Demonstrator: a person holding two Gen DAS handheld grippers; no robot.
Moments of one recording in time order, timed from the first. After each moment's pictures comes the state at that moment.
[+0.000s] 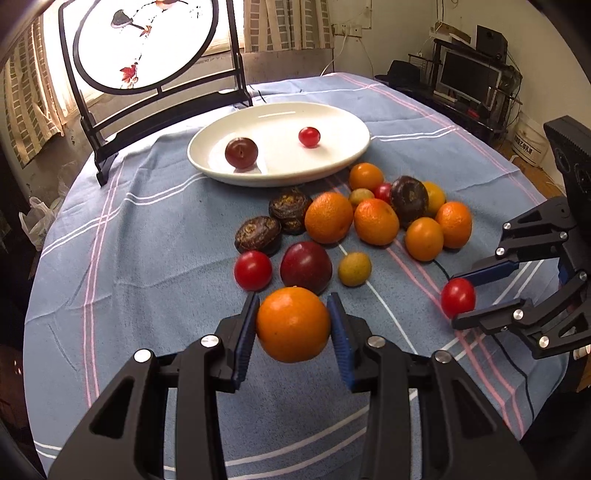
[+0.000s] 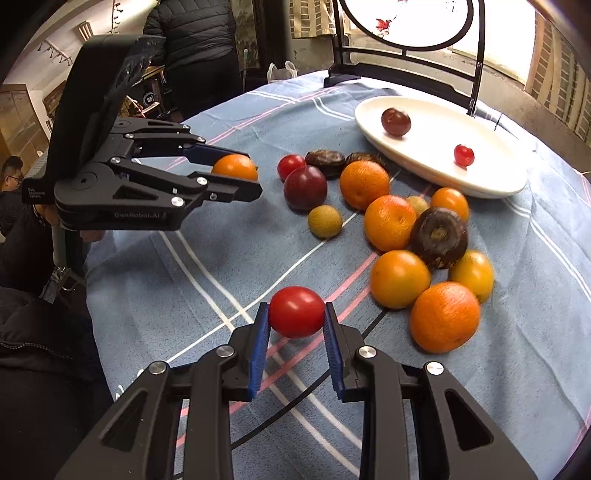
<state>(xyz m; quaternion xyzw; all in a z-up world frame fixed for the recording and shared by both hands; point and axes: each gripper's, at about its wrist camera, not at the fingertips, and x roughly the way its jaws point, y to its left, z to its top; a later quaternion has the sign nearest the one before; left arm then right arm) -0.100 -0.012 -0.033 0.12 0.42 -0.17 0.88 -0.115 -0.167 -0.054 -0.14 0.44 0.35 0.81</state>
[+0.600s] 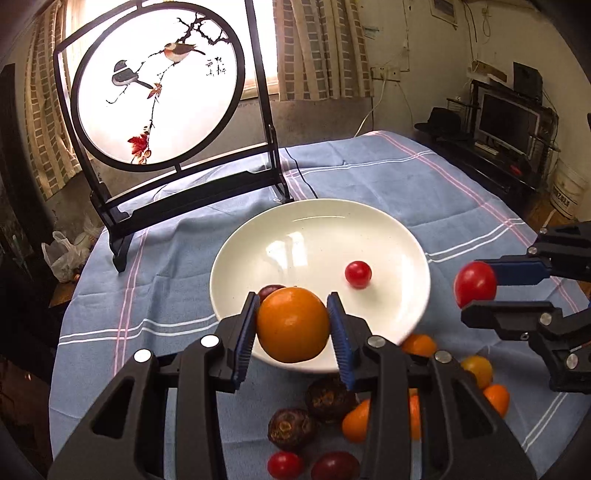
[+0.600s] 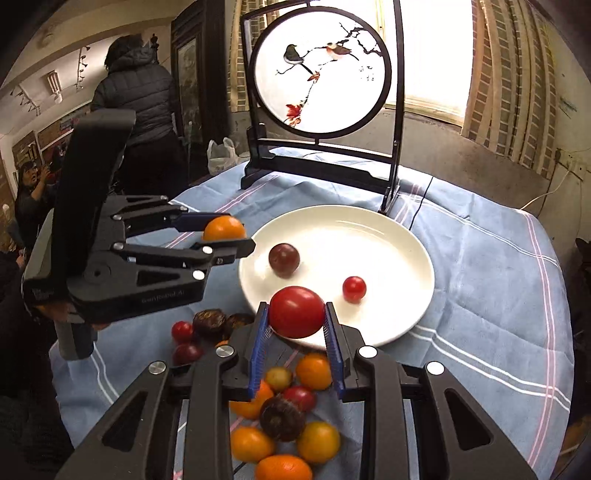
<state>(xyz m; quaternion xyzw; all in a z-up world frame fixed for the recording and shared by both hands) 0.032 -0.056 0.022 0.11 0.35 -0.11 0.92 0.007 -0.199 0.029 -0.08 0.35 0.27 0.89</state>
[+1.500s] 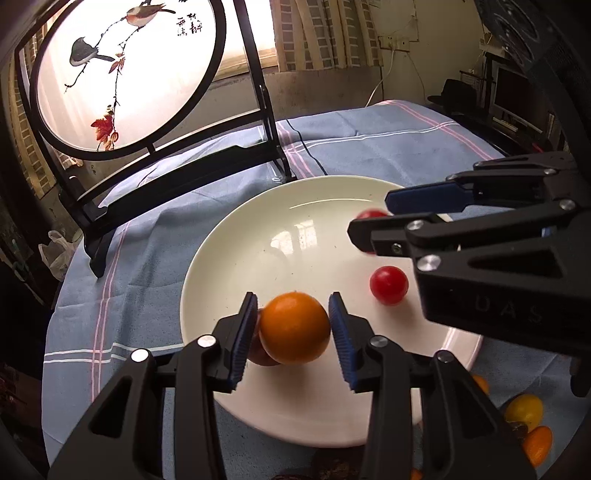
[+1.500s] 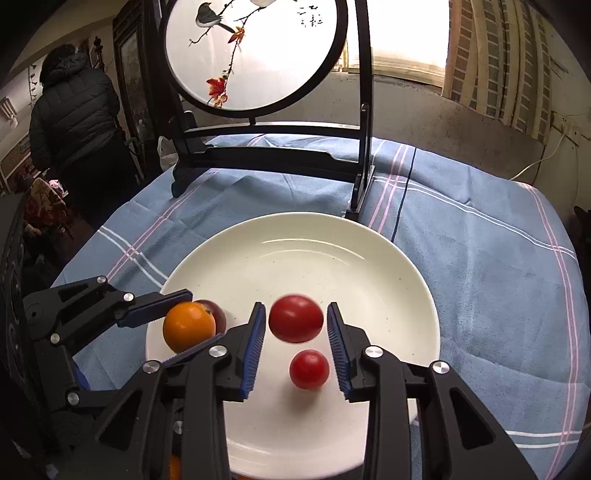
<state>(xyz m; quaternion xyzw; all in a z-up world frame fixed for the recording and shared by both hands) 0.098 -0.077 -0.023 0.14 0.39 -0.09 0.91 0.140 -0.174 -0.007 -0.05 0.40 0.21 0.89</state>
